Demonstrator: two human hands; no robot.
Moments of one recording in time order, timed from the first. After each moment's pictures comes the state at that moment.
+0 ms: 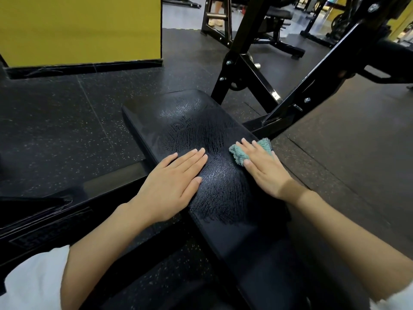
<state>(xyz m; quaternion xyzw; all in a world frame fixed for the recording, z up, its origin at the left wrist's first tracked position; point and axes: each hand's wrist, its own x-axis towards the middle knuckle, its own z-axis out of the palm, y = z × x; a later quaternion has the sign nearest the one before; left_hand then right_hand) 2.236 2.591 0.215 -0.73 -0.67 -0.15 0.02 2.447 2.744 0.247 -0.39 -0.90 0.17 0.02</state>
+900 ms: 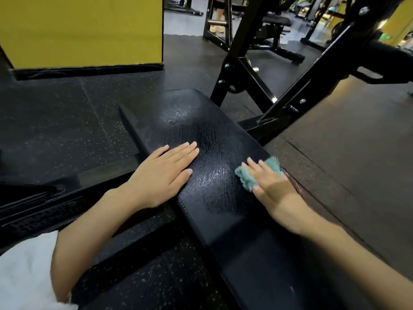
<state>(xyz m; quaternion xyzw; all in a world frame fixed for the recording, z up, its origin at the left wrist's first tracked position) 2.236 2.591 0.223 -0.72 -0.68 -0.13 -0.02 2.504 2.699 0.244 -0.35 -0.93 0.11 0.01</state>
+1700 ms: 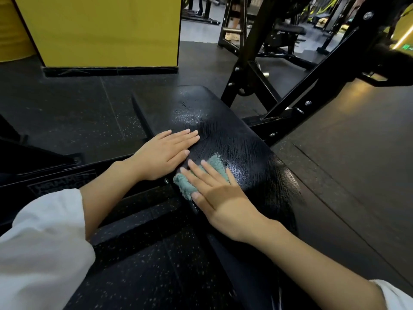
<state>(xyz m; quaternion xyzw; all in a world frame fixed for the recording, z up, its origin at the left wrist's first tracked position) 2.232 2.588 0.218 -0.72 -0.67 -0.15 -0.03 2.454 2.604 0.253 -0.22 -0.97 0.13 -0.01</state>
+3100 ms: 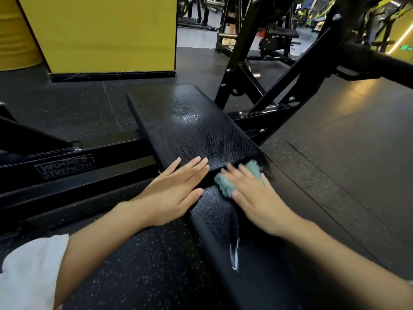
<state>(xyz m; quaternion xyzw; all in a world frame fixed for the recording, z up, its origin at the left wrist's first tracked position) 2.370 2.509 0.228 -0.73 -0.66 -0.13 -0.06 2.578 2.623 0.253 -0.29 -0.95 0.15 0.01</state>
